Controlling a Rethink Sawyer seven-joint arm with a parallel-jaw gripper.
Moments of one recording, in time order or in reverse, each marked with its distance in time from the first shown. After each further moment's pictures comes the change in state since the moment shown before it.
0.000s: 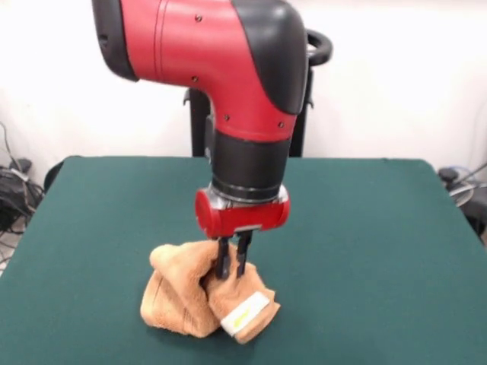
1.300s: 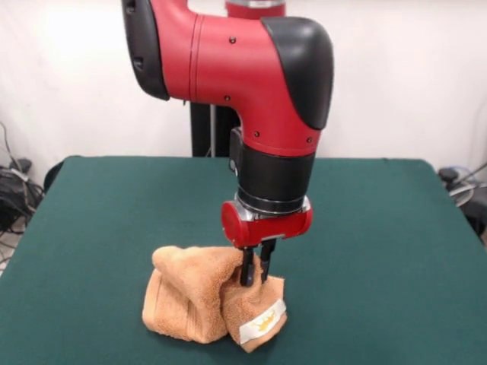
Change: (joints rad) arm 0.041 0.044 -0.005 -0.016 0.000 0.000 0.000
